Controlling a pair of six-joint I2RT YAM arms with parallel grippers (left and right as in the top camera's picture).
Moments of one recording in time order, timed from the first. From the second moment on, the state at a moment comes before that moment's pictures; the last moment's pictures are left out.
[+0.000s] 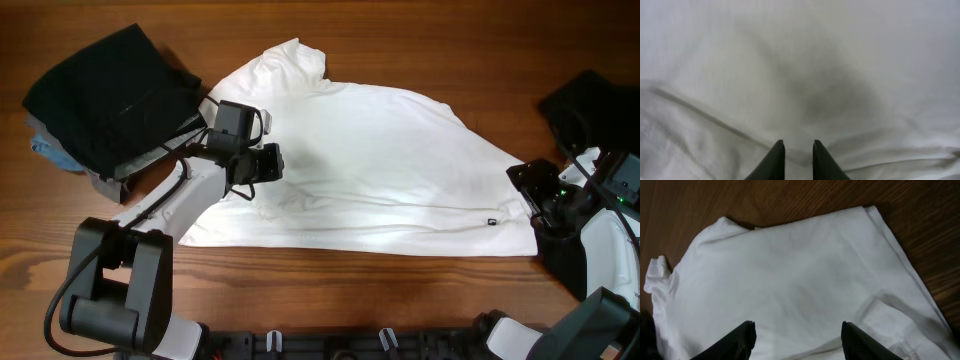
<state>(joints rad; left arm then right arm) -0.27 1.69 0.93 -0.37 0.28 -0.37 -0.59 1.38 0.76 -0.54 -0.52 0.29</state>
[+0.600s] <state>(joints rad) -0.27 1.56 0.86 -0.74 0.18 -0.36 -0.59 1.38 0.76 -0.54 -0.52 0.29</state>
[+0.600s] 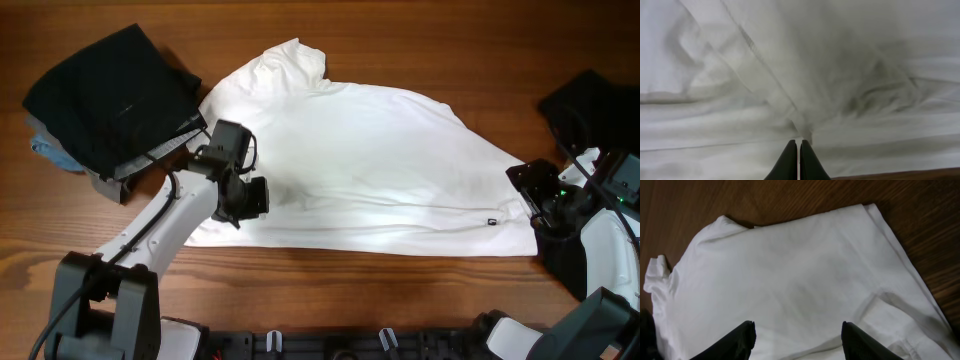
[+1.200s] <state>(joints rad) -0.27 1.57 0.73 -0.46 0.15 -0.35 -0.59 1.38 0.76 -0.54 -0.52 0.29</state>
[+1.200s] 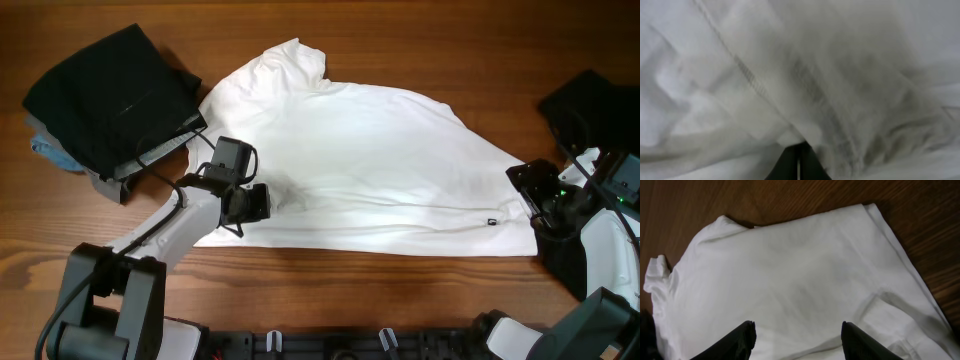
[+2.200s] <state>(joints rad) -0.23 1.38 0.84 -0.63 0.28 -0.33 -0.59 1.38 0.76 -0.54 -0.52 0.29</state>
